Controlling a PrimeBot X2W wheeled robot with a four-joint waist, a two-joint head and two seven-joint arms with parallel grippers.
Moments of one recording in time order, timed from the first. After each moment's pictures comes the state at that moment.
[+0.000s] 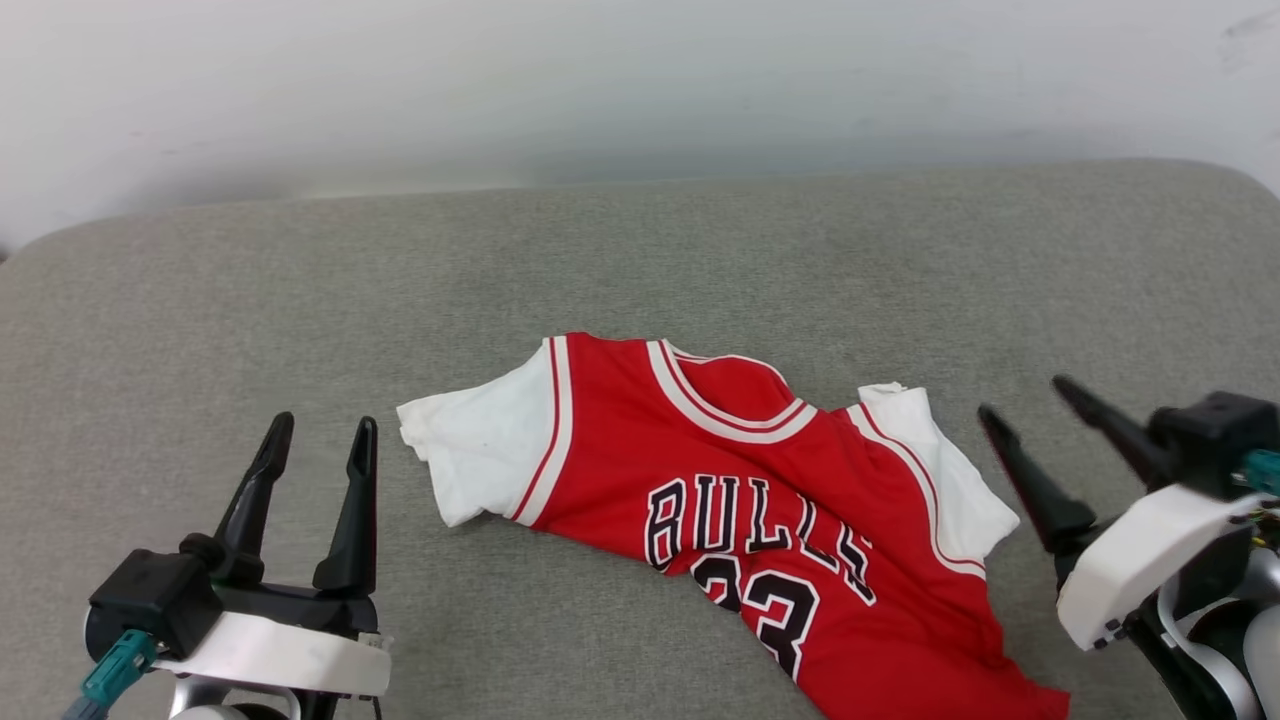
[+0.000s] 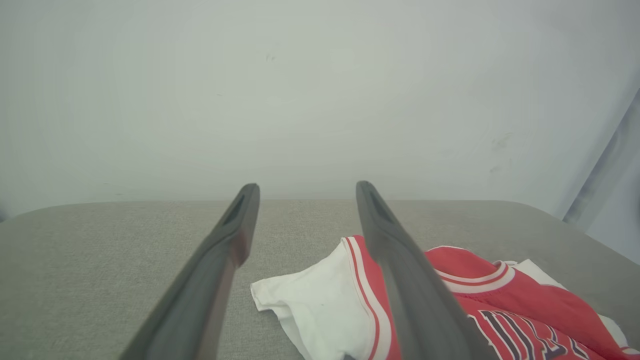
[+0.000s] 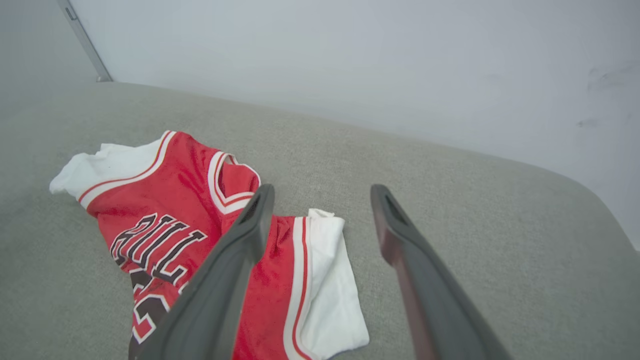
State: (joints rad) left arm 0.00 0.24 -0.06 -0.07 -0.39 -0.13 -0.26; right arm -0.14 -0.41 0.19 -0.12 0.40 0.13 0.29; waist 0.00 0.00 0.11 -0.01
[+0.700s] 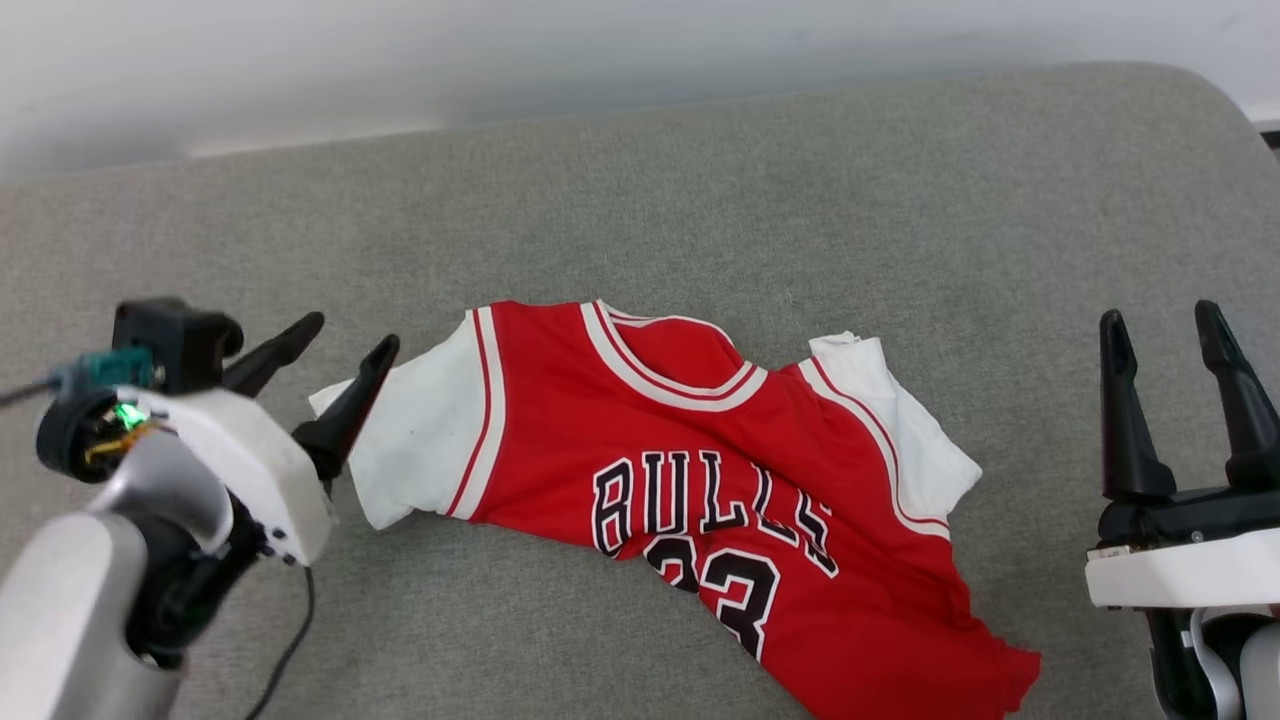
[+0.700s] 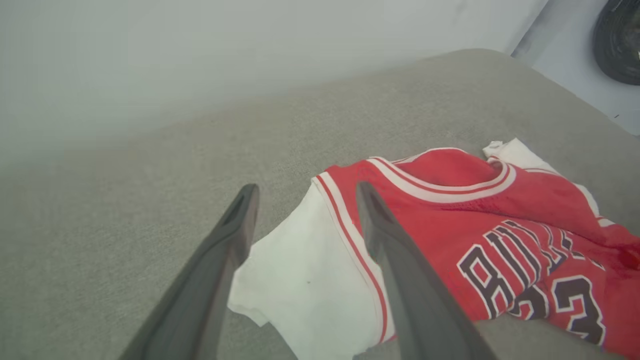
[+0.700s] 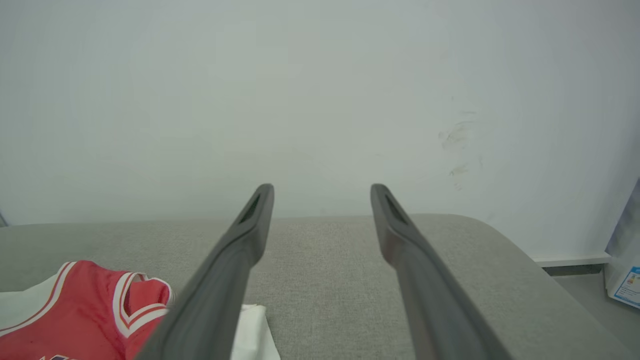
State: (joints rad) left arm -0.32 0.54 -0.23 -0.04 -0.64 -0.13 0.28; right arm -0.10 -0.15 -0.04 -0.13 0.22 0.13 -0.19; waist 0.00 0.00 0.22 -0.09
